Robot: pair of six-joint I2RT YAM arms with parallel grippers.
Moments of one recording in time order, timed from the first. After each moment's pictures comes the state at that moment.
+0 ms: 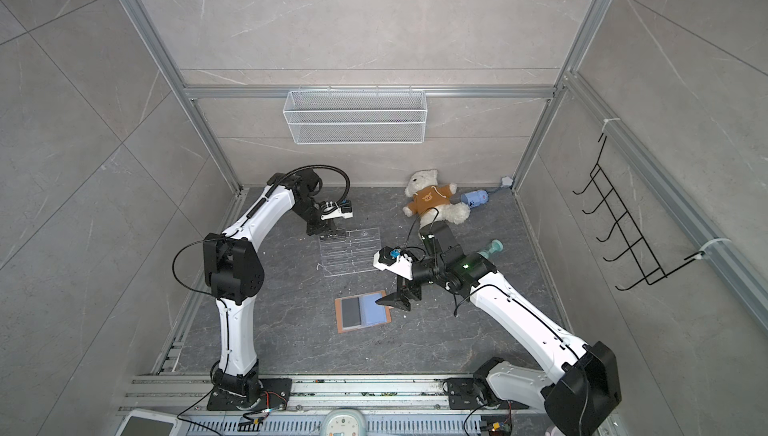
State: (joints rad) left arm -0.30 2.15 2.03 -1.26 0.44 1.14; right arm 0.56 1.21 1.02 -0.60 -0.77 -0.65
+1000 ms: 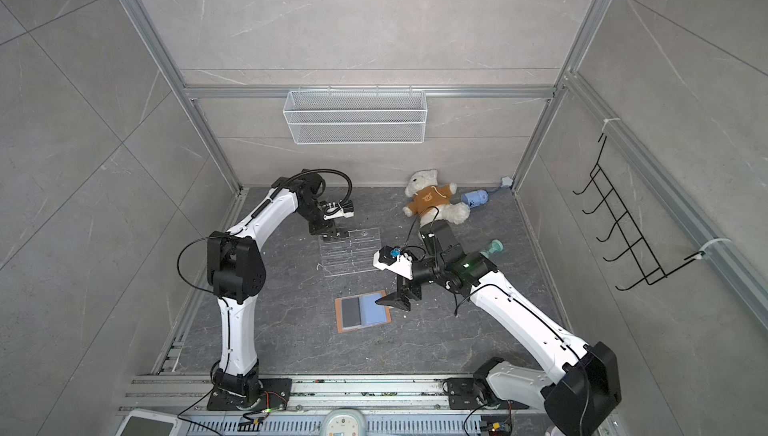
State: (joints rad) left arm -0.32 2.14 1.97 -1.10 0.29 1.05; right arm 0.56 1.21 1.03 -0.60 -0.79 -0.65
